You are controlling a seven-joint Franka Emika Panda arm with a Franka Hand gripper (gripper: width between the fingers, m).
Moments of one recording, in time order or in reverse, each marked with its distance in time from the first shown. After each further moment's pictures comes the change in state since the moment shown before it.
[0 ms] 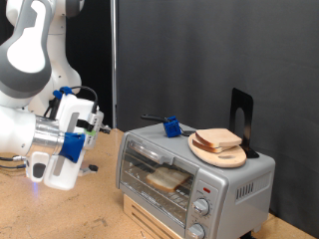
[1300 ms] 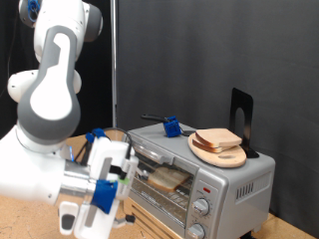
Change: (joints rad) arm -0.008 0.333 0.109 0.263 0.354 0.155 -0.024
